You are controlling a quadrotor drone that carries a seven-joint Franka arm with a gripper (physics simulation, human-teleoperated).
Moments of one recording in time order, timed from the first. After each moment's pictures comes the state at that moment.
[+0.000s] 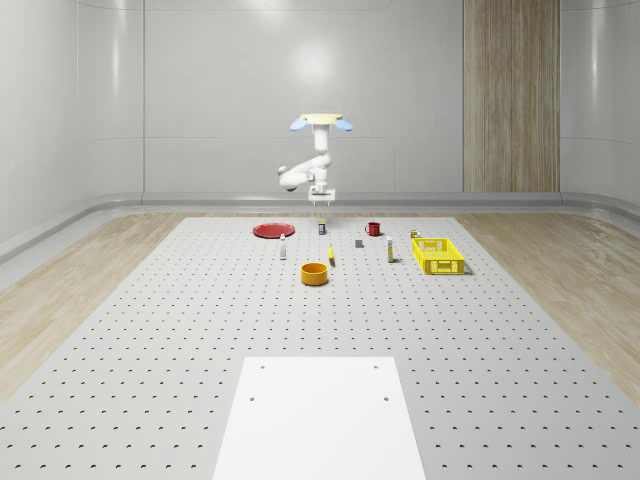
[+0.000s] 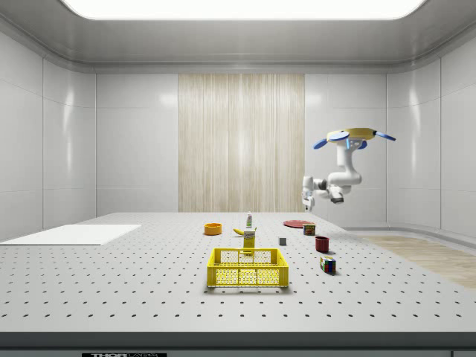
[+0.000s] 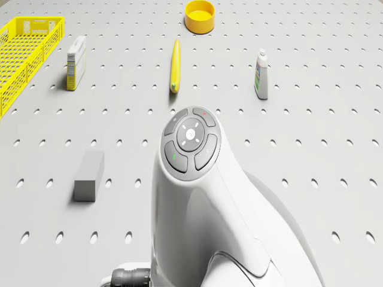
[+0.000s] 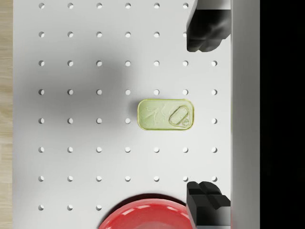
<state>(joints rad) -1.08 -1.17 1.30 -2.89 -1.93 1.25 1.61</state>
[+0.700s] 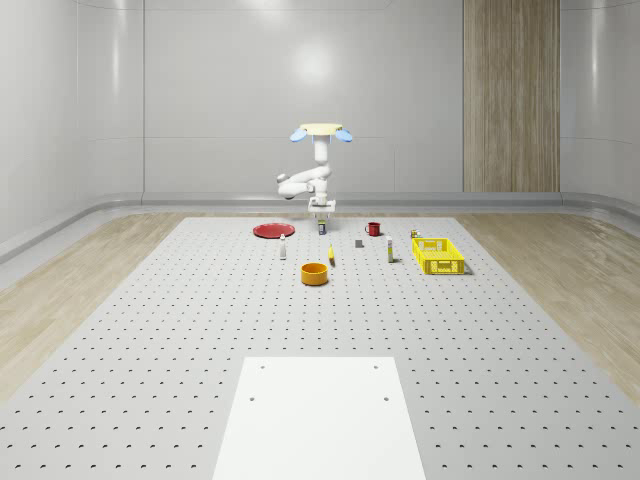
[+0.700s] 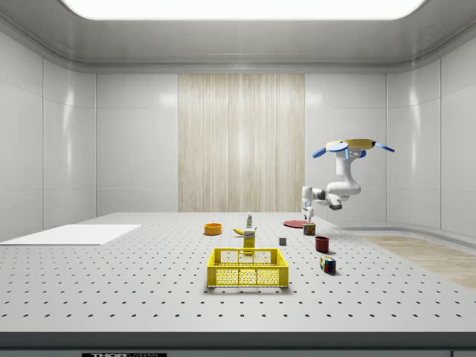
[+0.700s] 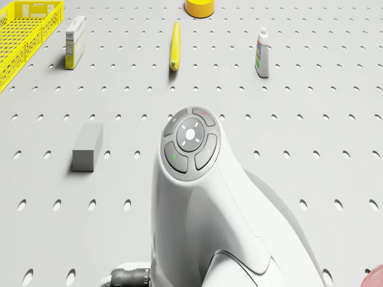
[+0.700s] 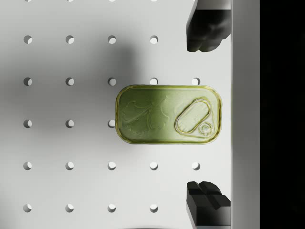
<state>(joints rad) -1.10 -1.23 1.31 -2.89 -1.90 1.31 1.63</state>
